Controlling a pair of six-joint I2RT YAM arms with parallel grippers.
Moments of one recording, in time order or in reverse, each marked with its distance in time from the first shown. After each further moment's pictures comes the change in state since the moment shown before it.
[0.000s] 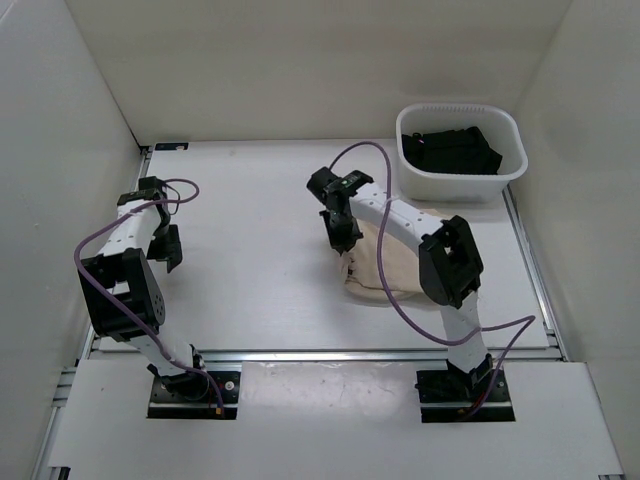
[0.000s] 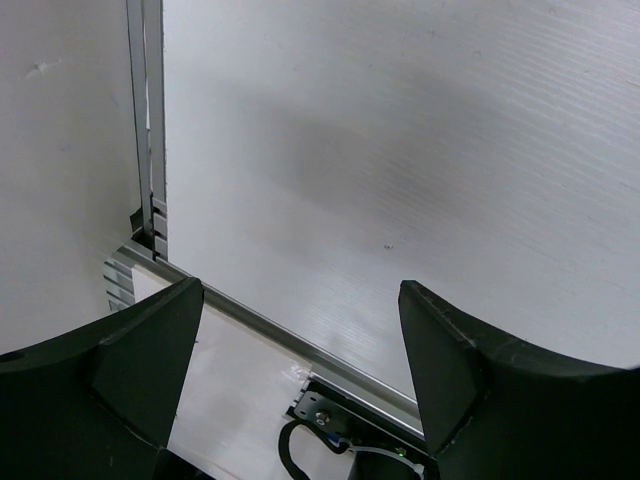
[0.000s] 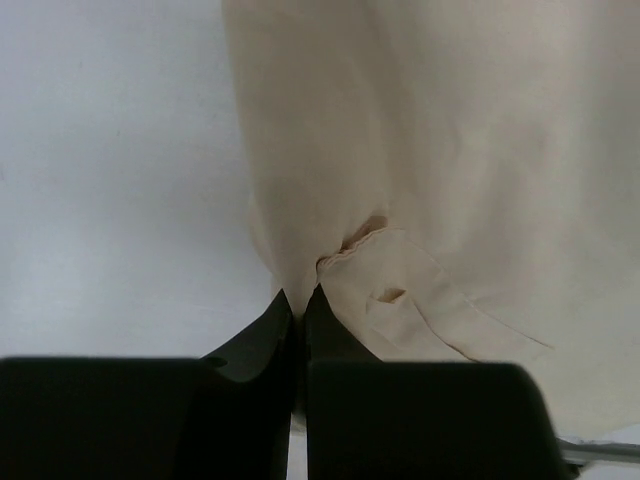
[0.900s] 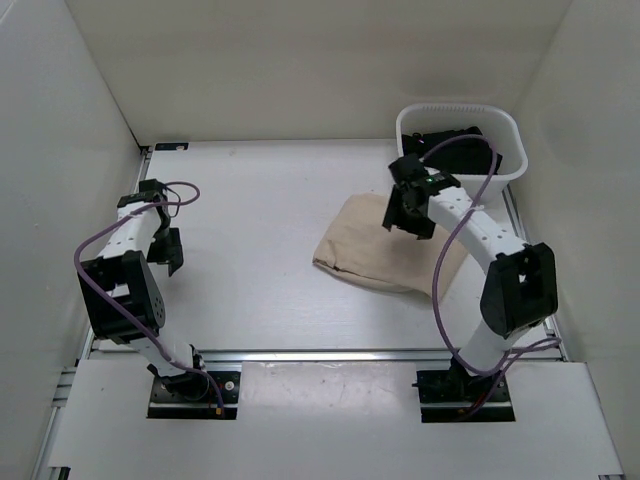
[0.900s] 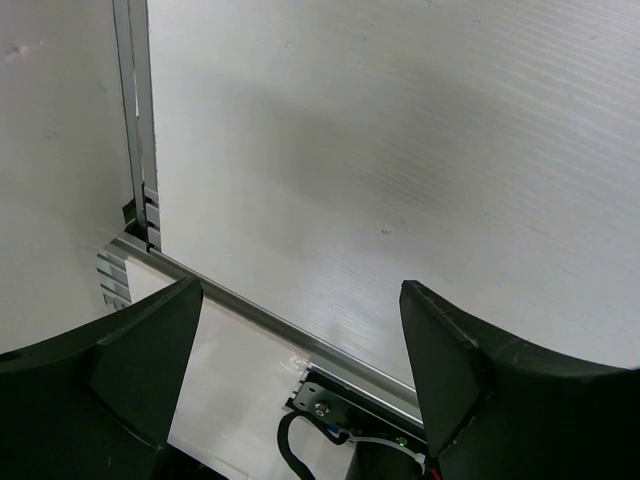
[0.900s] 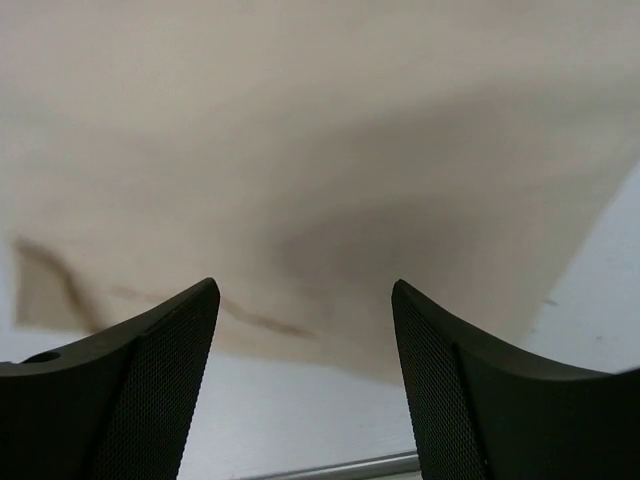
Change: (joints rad) left arm 0.000 -0.016 -0.021 -0.014 0.013 0.000; right arm -0.262 -0.402 -0.395 0.214 0.153 0.215
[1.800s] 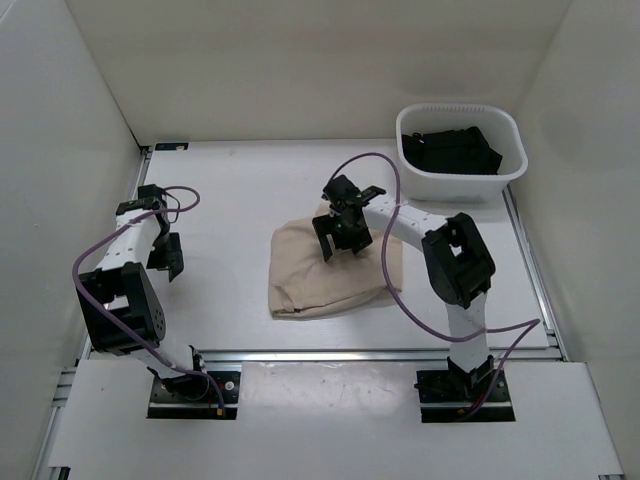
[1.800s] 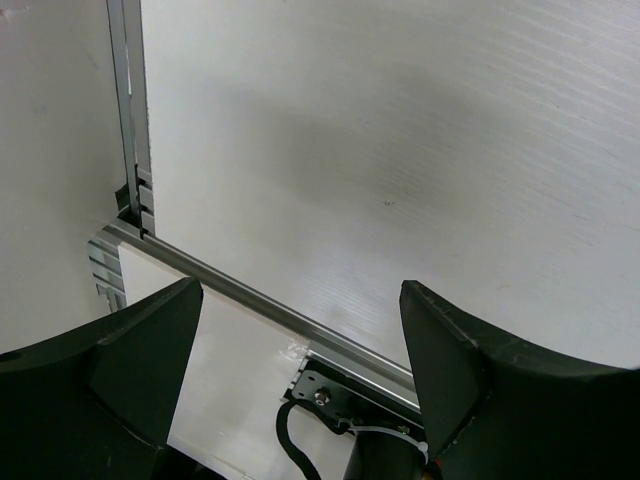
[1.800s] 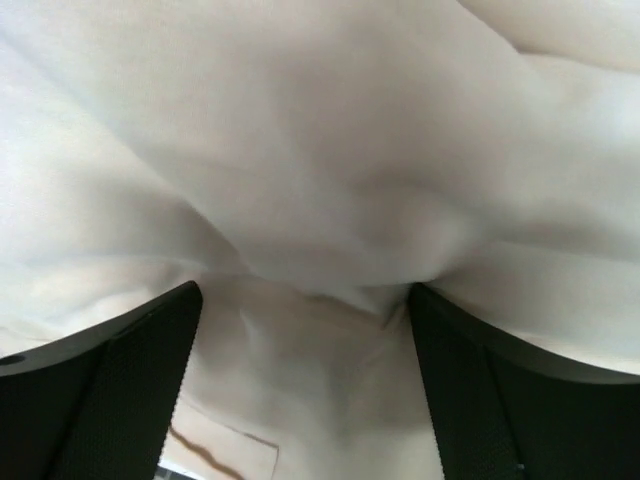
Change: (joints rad) left arm 0.001 -0.077 -0.062 -0.010 0.012 0.000; right arm 0.180 0.366 0.115 0.189 -0.317 -0.383
